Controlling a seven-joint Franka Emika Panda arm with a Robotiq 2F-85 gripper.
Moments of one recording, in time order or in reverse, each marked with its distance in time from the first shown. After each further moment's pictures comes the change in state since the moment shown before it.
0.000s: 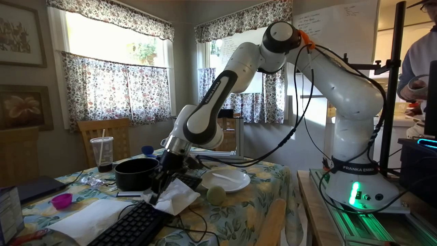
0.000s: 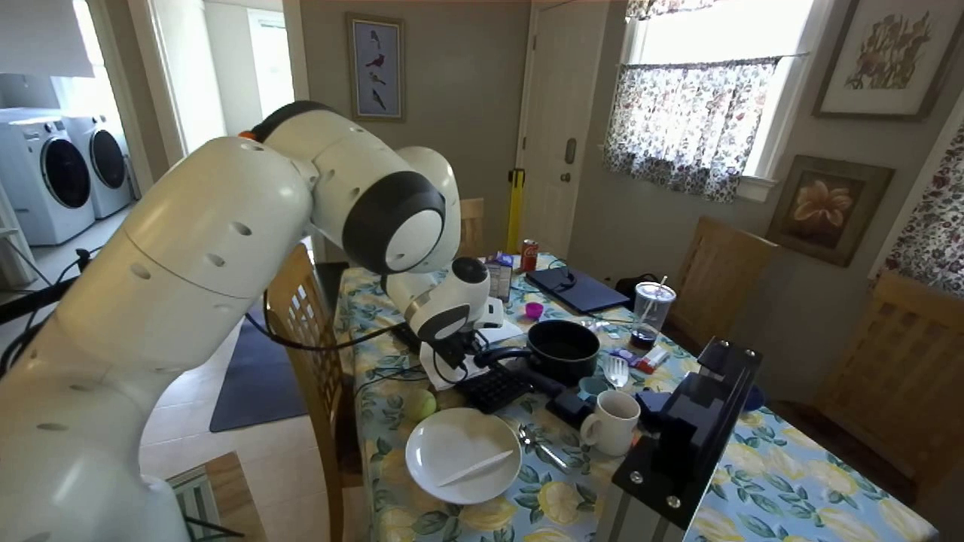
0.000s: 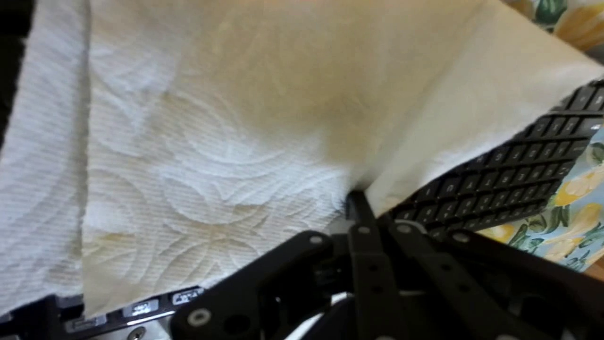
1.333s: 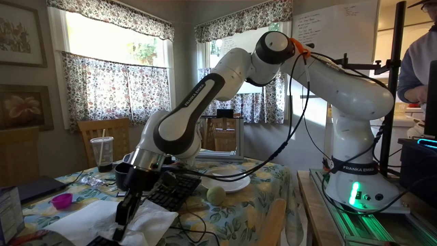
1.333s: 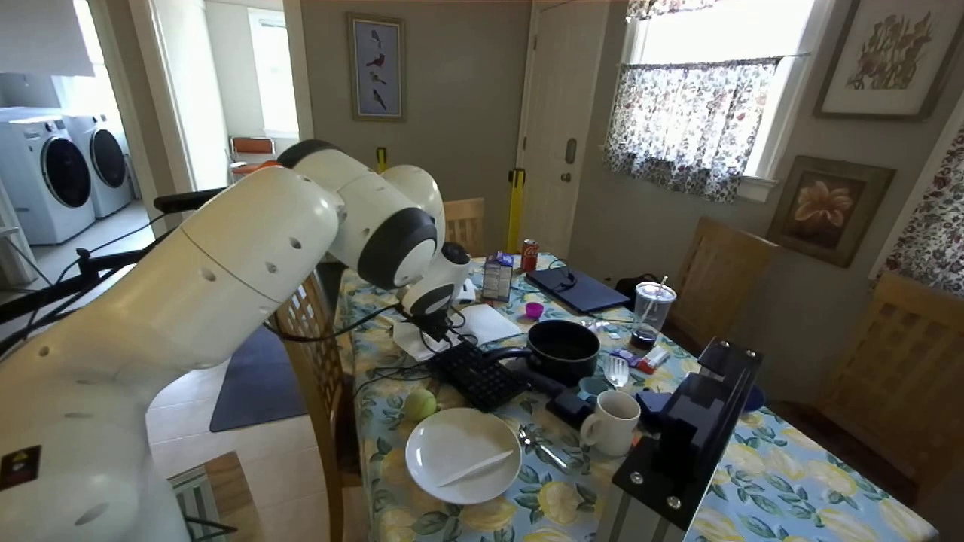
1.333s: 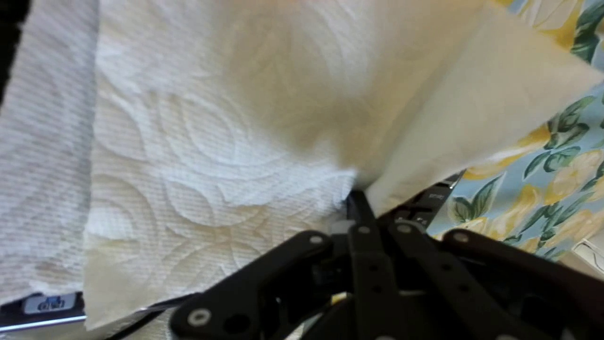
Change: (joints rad) arm 0.229 0.172 -0.019 0.319 -0.008 -0.215 -0.090
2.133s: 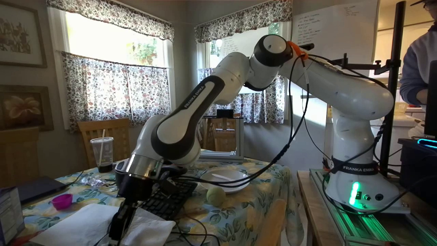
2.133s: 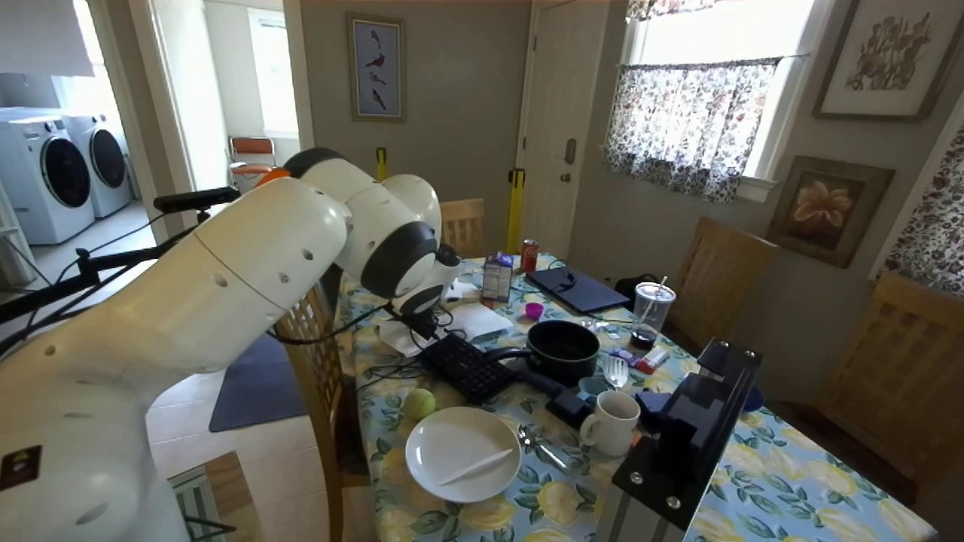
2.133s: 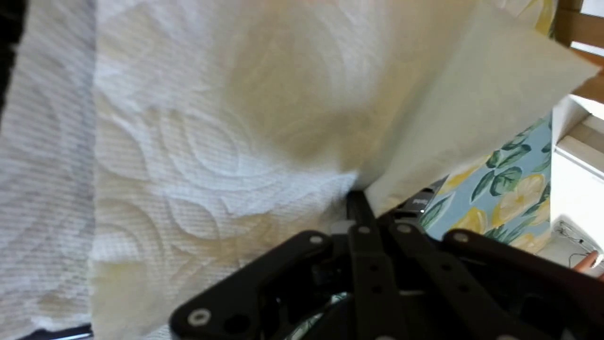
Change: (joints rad) arm 0.004 0.054 0.064 0.026 -0.012 -0.006 -0.059
